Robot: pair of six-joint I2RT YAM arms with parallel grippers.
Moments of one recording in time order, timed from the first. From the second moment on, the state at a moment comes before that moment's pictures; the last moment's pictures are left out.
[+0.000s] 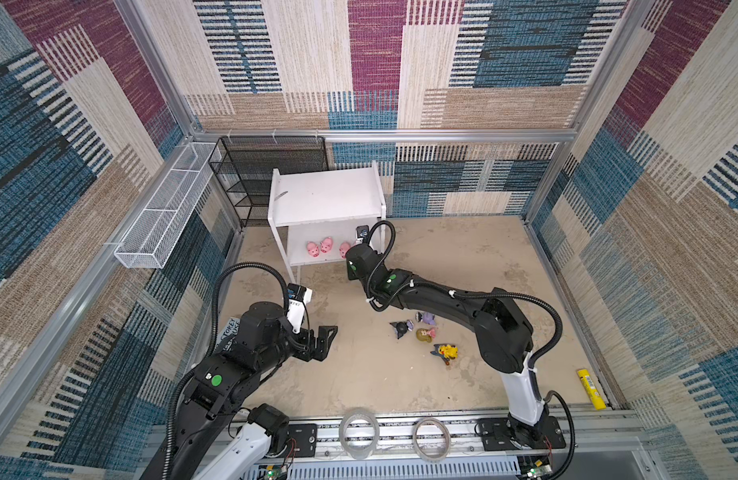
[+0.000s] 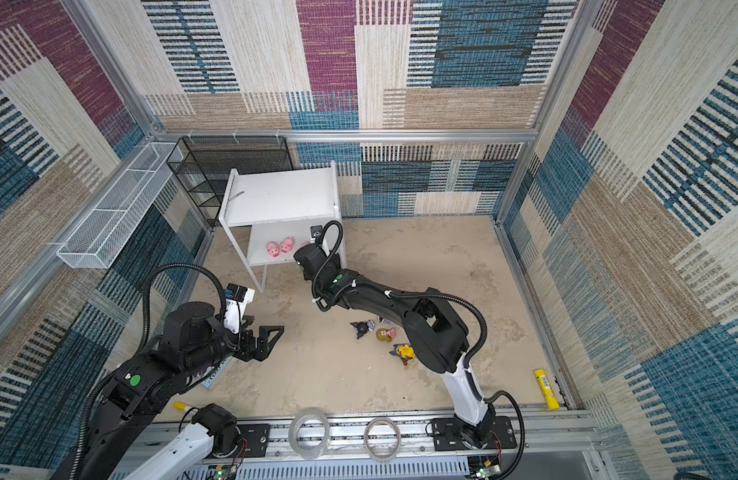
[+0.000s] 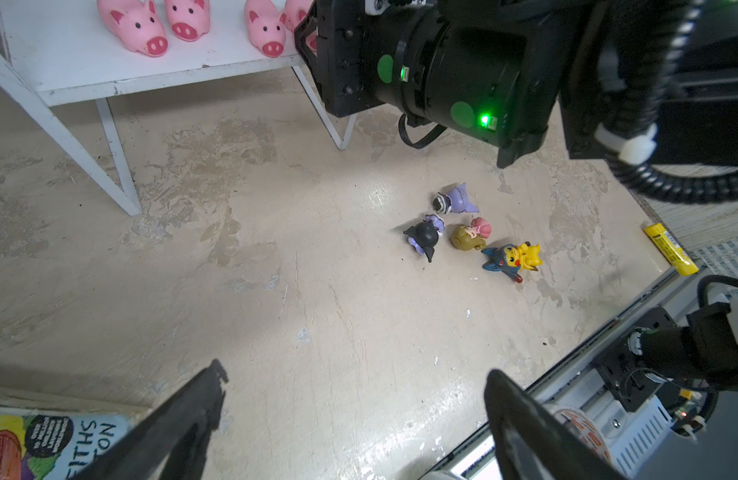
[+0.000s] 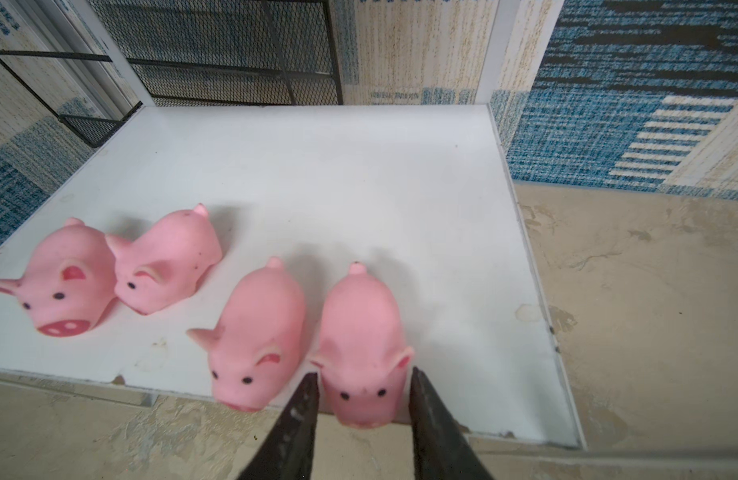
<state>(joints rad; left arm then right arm) -0.47 0.65 0.90 -0.89 0.11 -0.22 0.89 2.08 1.67 -0.11 0.58 0.38</state>
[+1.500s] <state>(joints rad) -0.47 0.64 0.90 -0.89 0.10 -0.22 0.89 1.90 1.45 0.00 0.53 0.38</state>
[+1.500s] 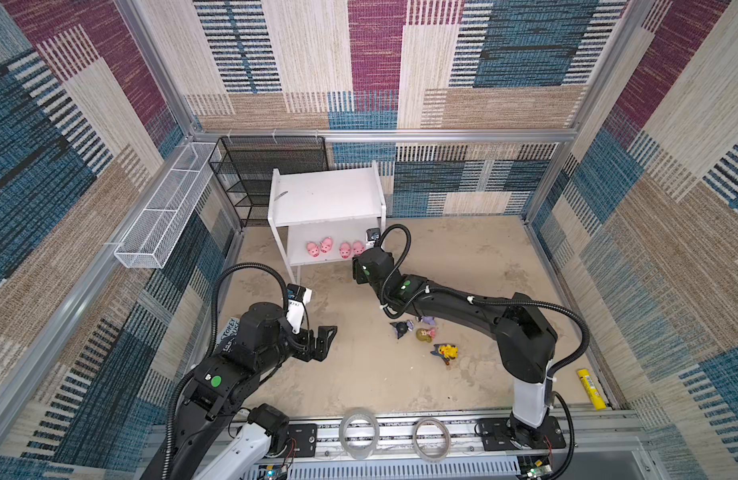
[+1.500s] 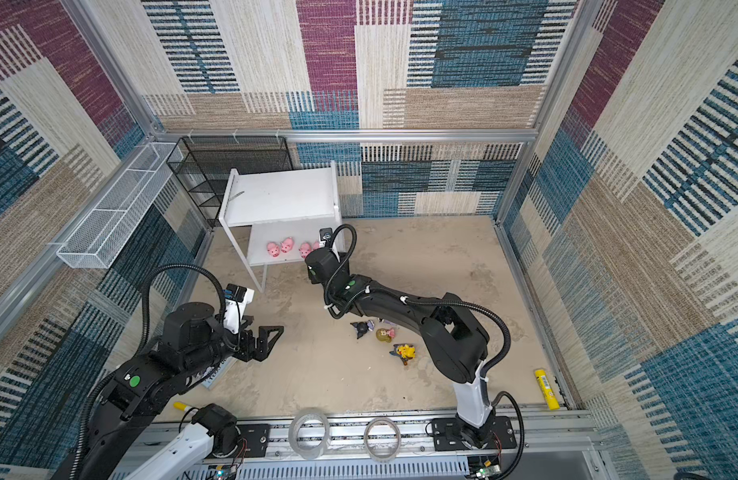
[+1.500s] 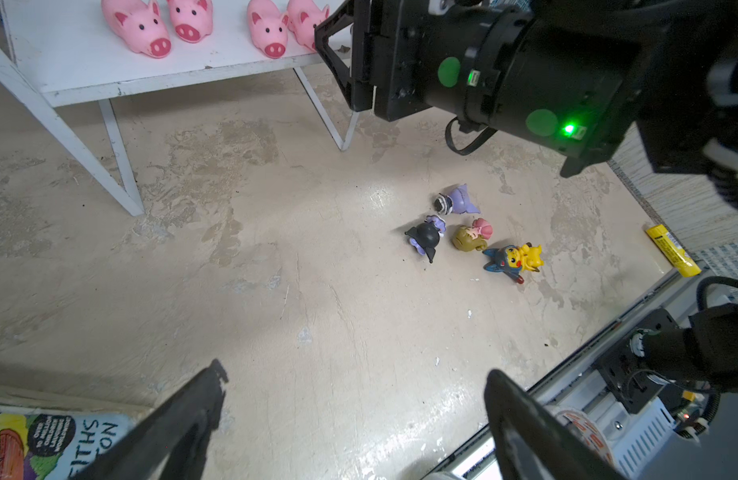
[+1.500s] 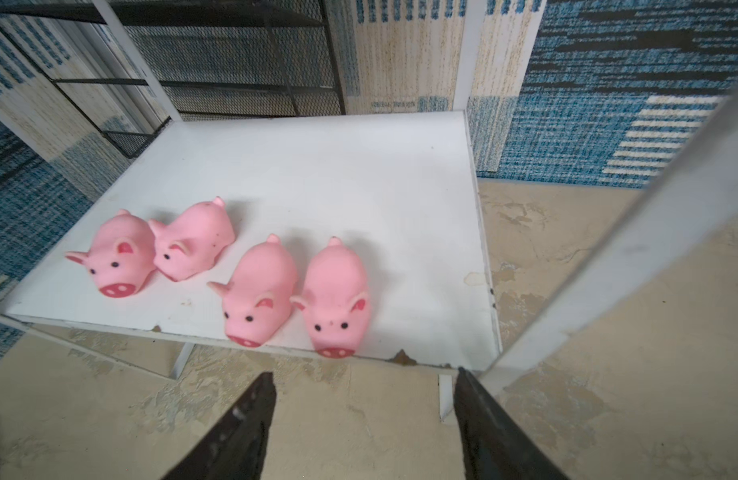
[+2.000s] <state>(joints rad) -0.47 0.64 0.90 -0.89 0.09 -0.22 0.88 1.60 1.12 0.16 0.34 0.30</state>
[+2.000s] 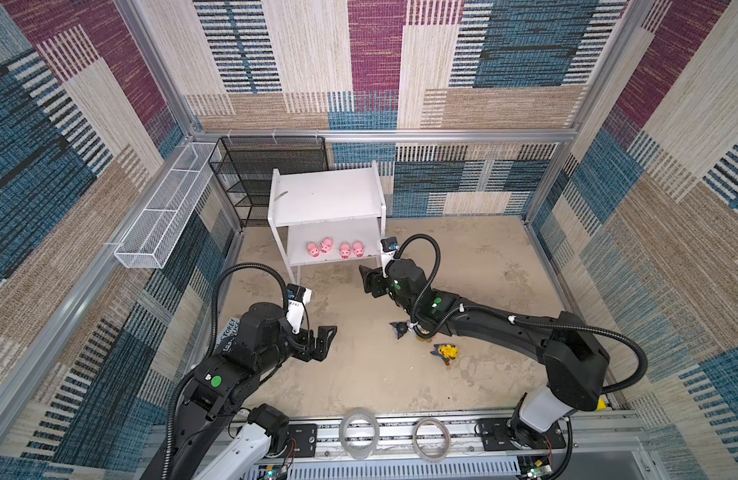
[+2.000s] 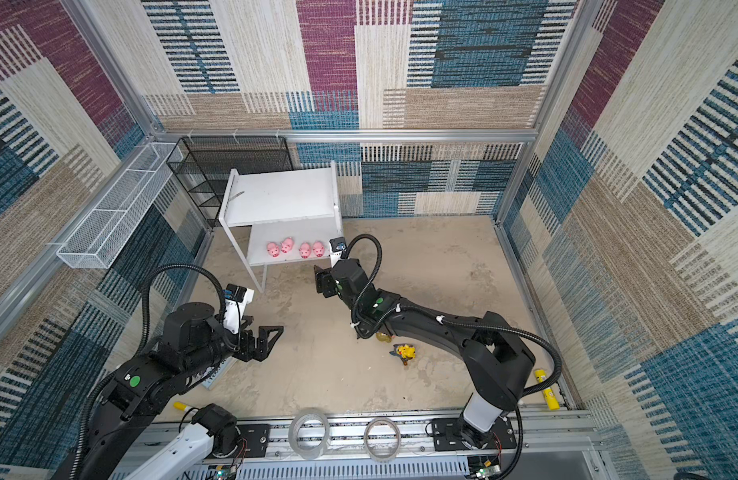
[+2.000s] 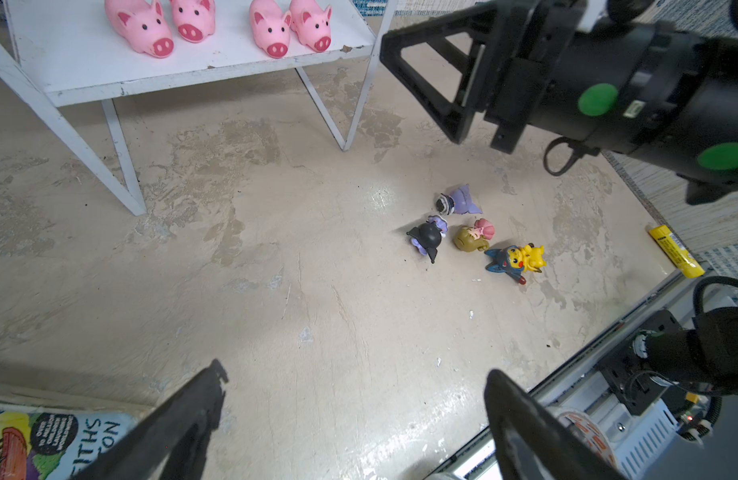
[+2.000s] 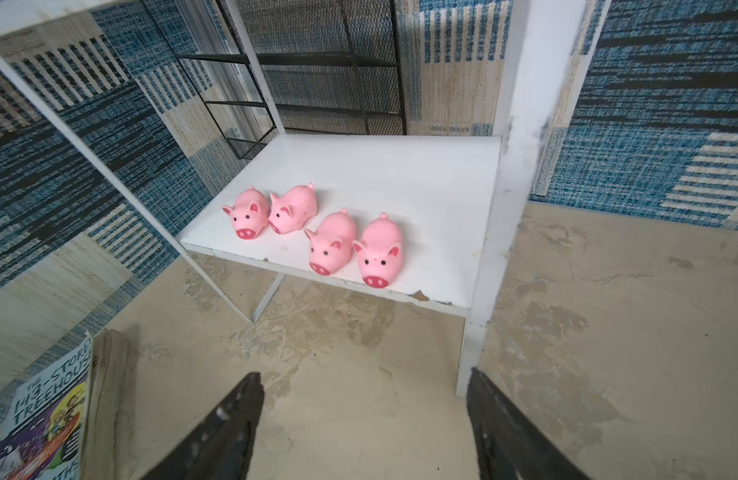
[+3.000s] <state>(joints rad) -0.79 1.24 0.78 -0.41 0.16 -0.42 0.71 1.04 0.54 -0.37 0.15 0.72</state>
